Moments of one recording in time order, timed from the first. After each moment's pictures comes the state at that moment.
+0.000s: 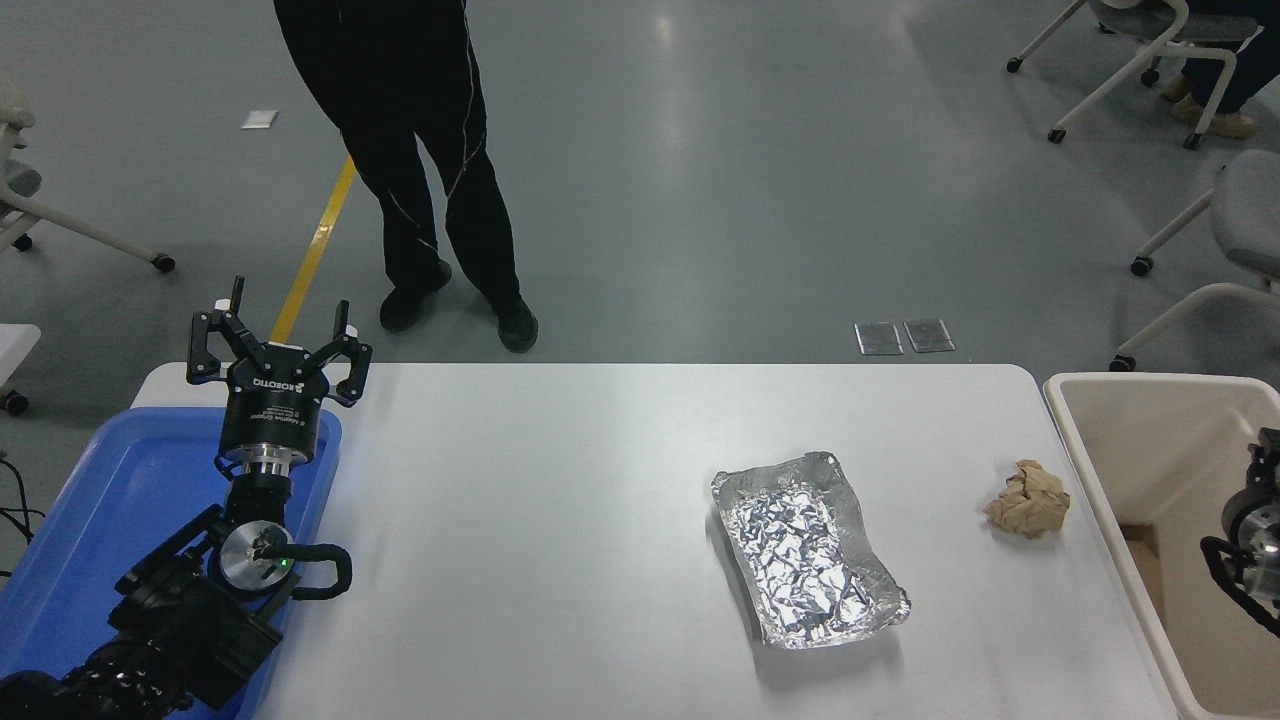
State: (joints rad) left arm -0.57 0.15 -1.00 -0.42 -0.04 -0.74 -0.60; right arm 0.65 -0.45 0.03 0.16 0.29 -0.13 0.04
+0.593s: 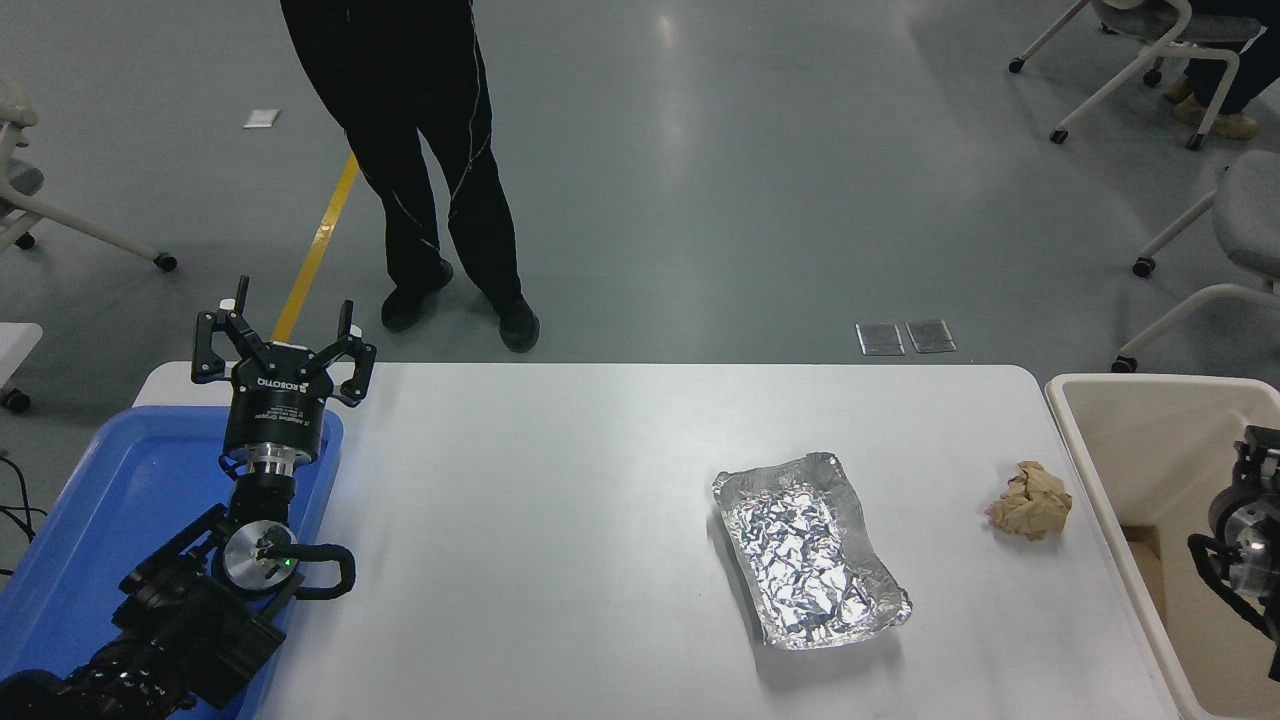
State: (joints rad) left arm -0.57 0.14 -0.99 -0.42 -0.04 -0.74 -0.60; right arm 0.65 -0.42 0.03 0.16 0.29 -0.13 0.04
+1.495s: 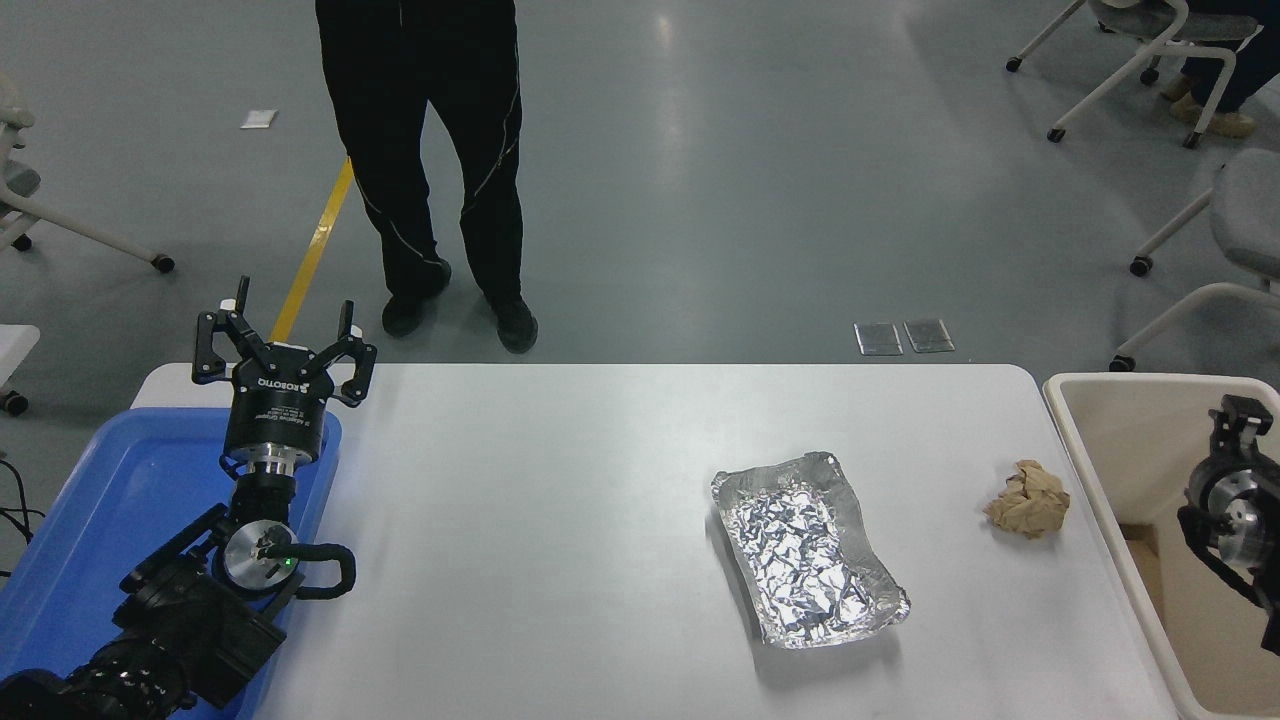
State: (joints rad) left arm -0.57 0.14 -0.99 -0.42 -0.04 -0.74 -0.60; right arm 0.79 -0.52 -0.06 0.31 0.25 -0.08 0.04
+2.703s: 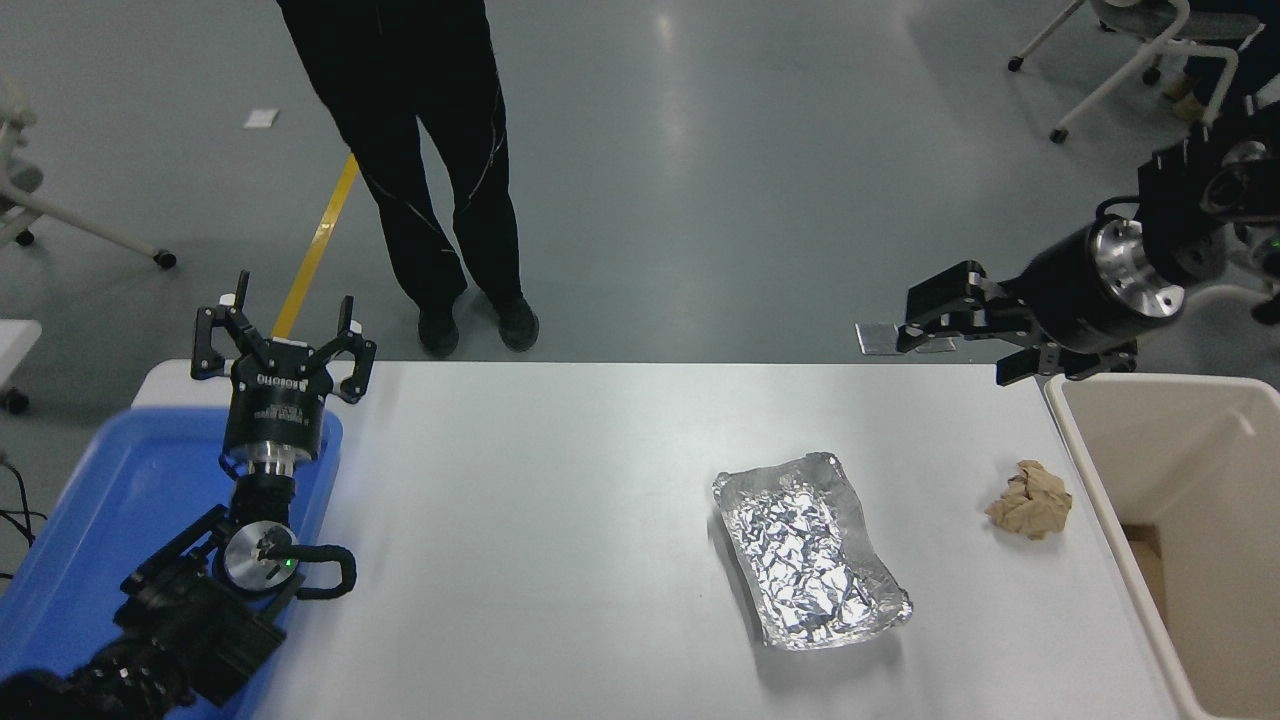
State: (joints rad) left arm -0.58 0.15 -0.99 -0.42 -0.04 -0.74 -0.60; right arm 2.39 -0.34 -1.29 1.58 -0.01 0.69 0.04
